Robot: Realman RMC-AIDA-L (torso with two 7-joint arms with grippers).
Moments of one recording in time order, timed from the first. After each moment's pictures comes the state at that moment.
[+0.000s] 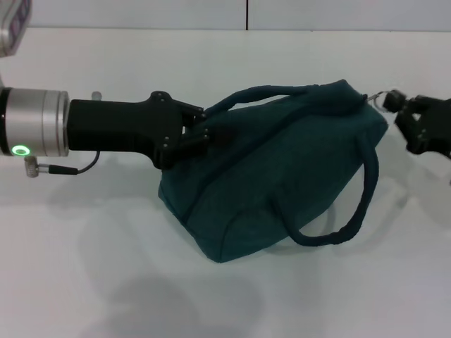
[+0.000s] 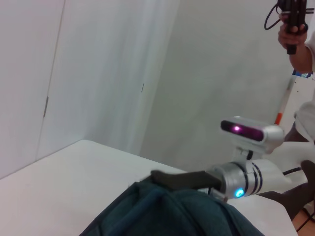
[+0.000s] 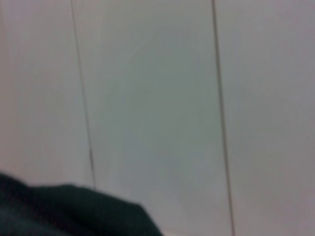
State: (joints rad) left arm -0.55 -2.03 0.85 0.75 1.82 1.75 -1.51; right arm 0.47 2.02 -1.09 -0.28 -1.07 -1.29 0.79
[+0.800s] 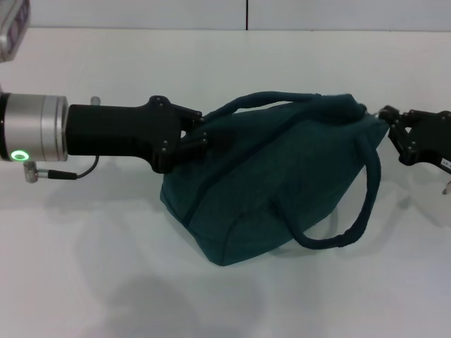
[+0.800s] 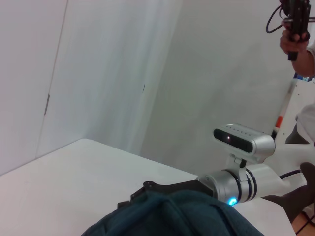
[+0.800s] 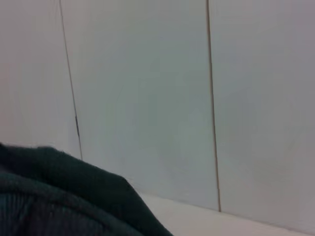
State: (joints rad) left arm -0.54 -2.03 0.85 0.75 1.81 1.75 -1.51; right arm 0.48 2.02 -1.19 -0.27 -1.02 -1.17 0.77
